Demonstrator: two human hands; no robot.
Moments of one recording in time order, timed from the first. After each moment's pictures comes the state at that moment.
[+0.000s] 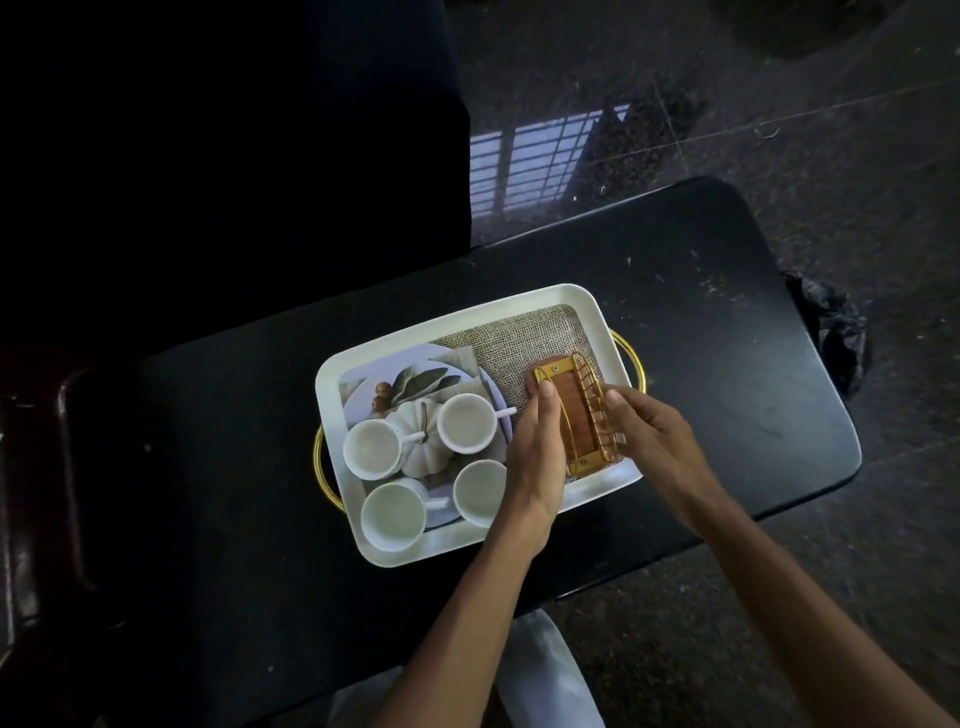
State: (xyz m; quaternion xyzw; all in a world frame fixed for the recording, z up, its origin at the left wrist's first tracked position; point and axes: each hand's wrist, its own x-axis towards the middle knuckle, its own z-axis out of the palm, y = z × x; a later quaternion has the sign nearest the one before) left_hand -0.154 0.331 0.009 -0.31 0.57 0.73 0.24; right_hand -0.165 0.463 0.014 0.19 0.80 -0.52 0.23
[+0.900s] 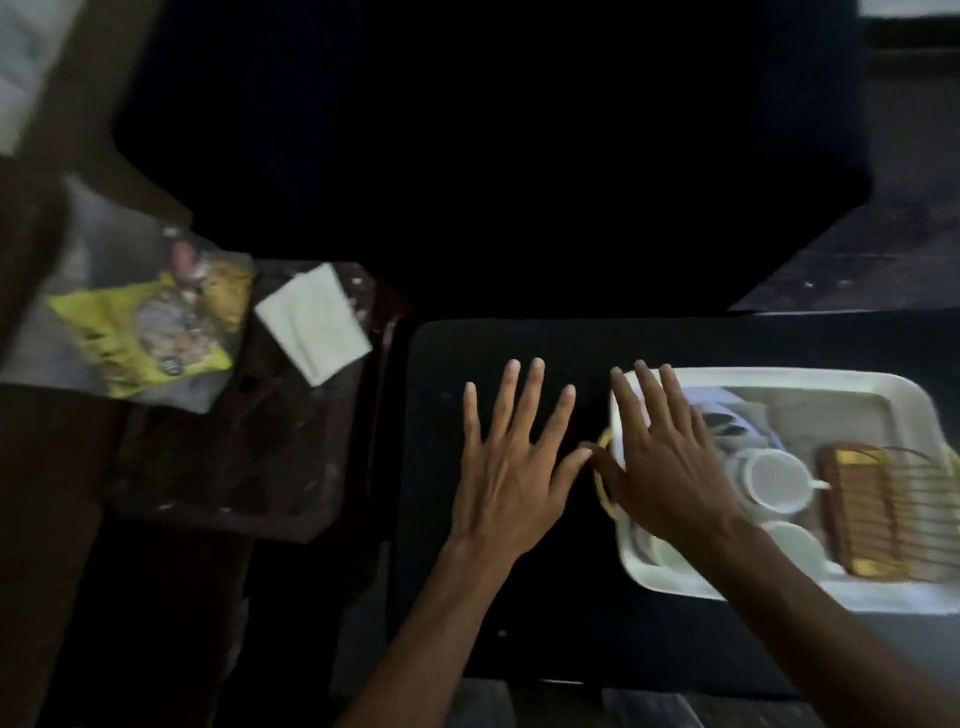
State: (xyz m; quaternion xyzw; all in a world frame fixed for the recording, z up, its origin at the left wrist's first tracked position) left_hand -0.076 0.008 0.025 -0.03 0.99 0.10 0.07; right_hand -0.149 0.163 0.041 -0.22 0.95 -0.09 0.21
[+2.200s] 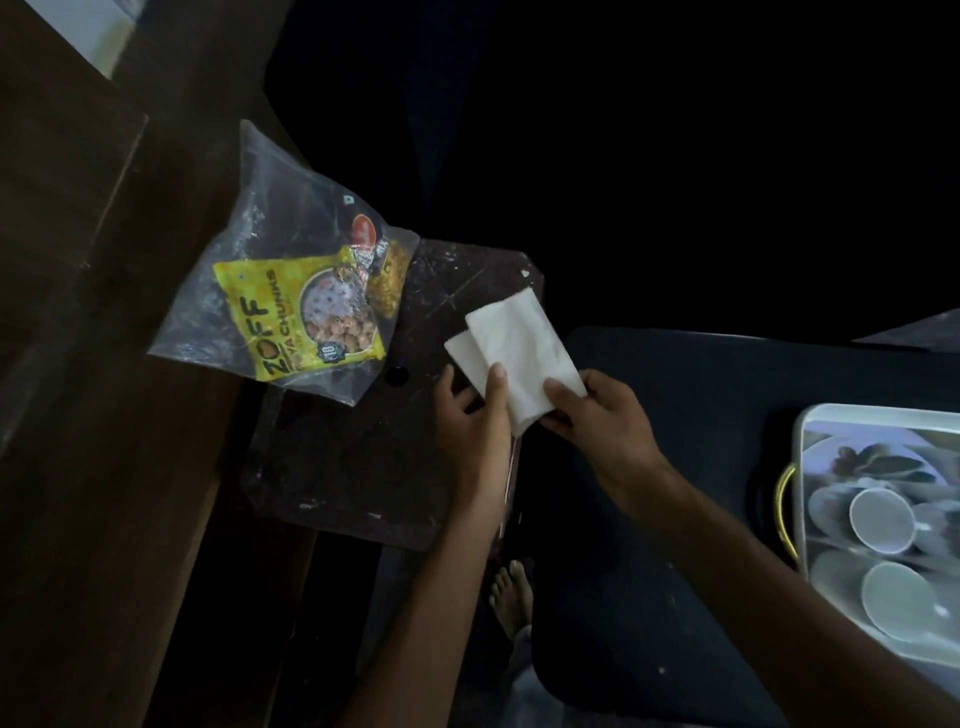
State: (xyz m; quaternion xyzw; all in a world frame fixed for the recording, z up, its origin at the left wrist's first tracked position) left_hand -0.047 -0.197 0.014 -0.51 0.54 0.66 -0.12; right_hand -0.114 -0.096 0.017 0.12 0.68 -0.62 0.38
